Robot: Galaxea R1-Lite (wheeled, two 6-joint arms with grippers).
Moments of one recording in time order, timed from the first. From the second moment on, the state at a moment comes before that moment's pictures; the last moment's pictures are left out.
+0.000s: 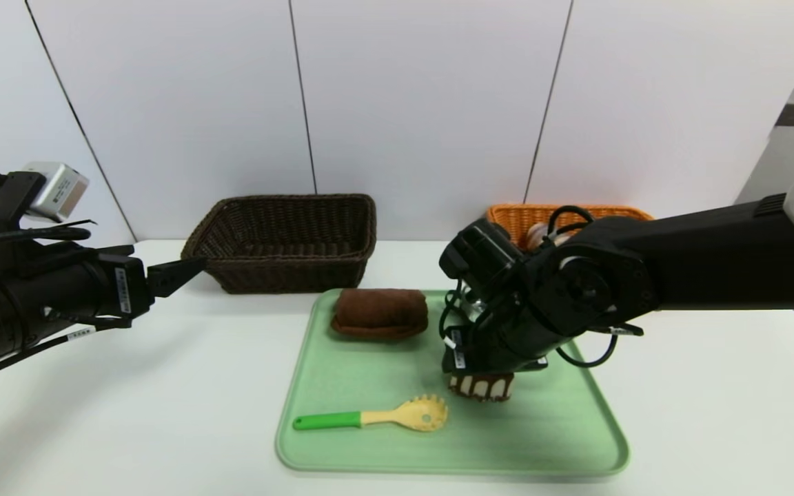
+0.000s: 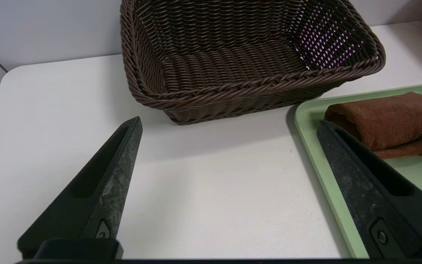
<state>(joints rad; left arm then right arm) -0.08 1.33 -0.63 -0.48 -0.14 0.01 0.70 2.03 -1.44 0.51 -0.11 0.52</state>
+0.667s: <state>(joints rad) -0.08 1.35 -0.67 -0.48 -0.14 0.01 0.76 1.77 -1.32 0.51 -0.12 0.51</state>
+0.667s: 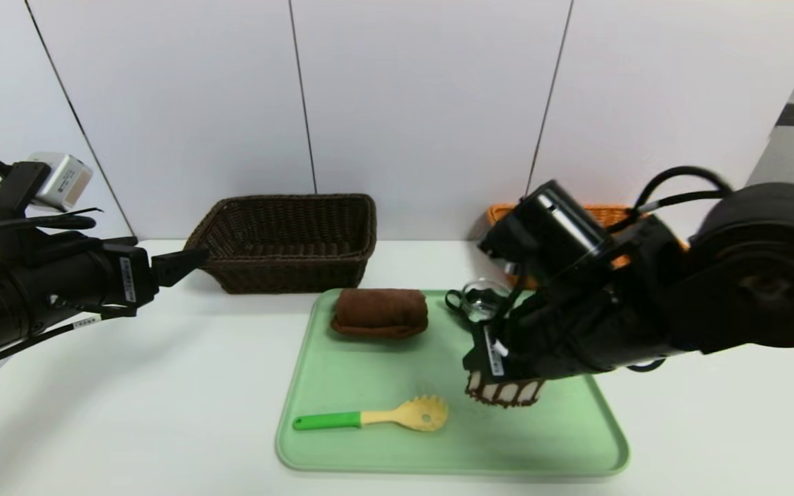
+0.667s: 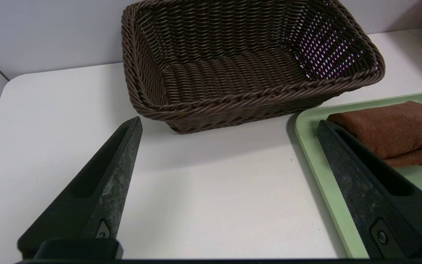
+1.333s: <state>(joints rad) -0.07 1.37 -0.68 -0.51 -0.13 0.00 0.21 1.58 -1.17 0.01 -0.09 -0.02</state>
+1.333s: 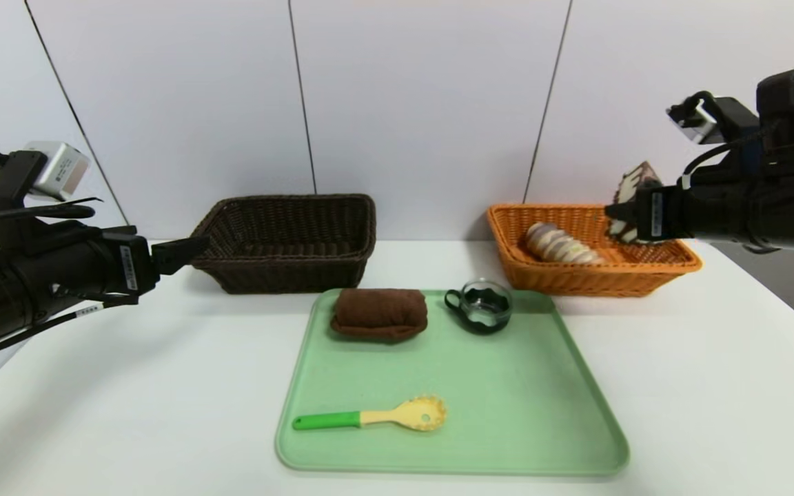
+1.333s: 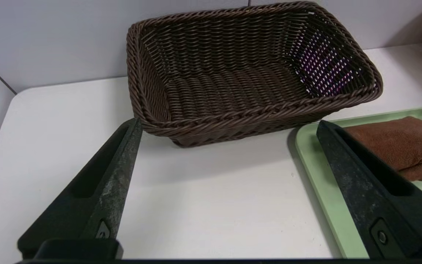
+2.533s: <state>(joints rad) -0.06 1.38 -0.68 -0.51 -0.12 0.00 0.00 2.07 -1.28 -0.47 -0.06 -0.25</state>
